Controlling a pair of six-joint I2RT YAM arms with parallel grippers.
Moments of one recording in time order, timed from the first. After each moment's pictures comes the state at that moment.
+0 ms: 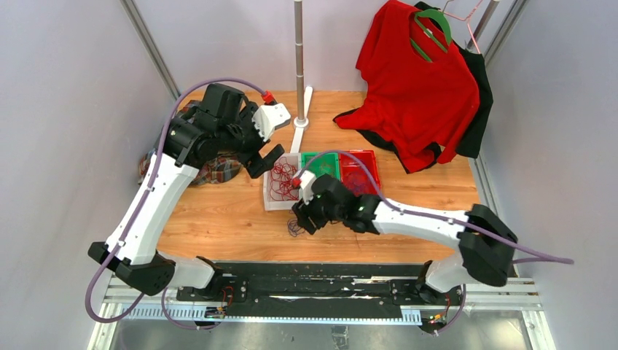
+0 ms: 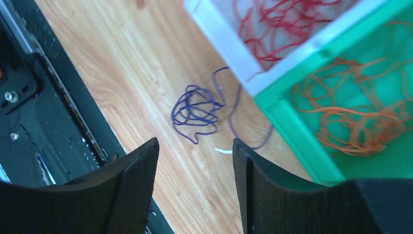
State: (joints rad) left arm -0.51 1.33 1.75 -1.19 0.22 0.49; right arm 1.02 1.40 0.90 -0.15 -0.03 0.11
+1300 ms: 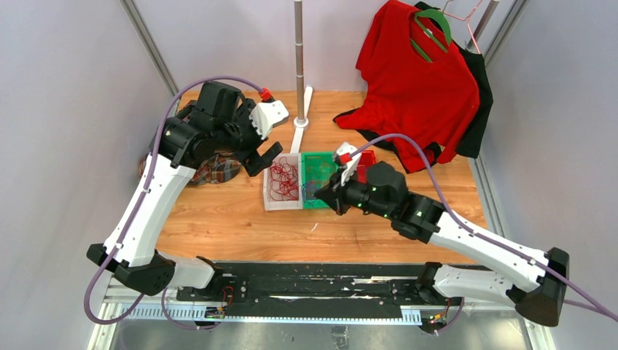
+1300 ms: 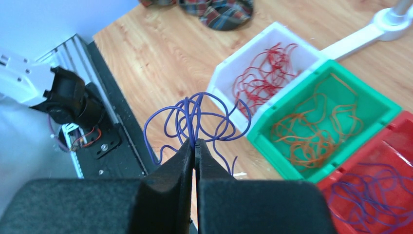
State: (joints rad) left arm -0.50 1.33 1.80 -1.21 0.20 0.49; right arm 0.98 1.01 0.92 -0.18 -0.06 0.20
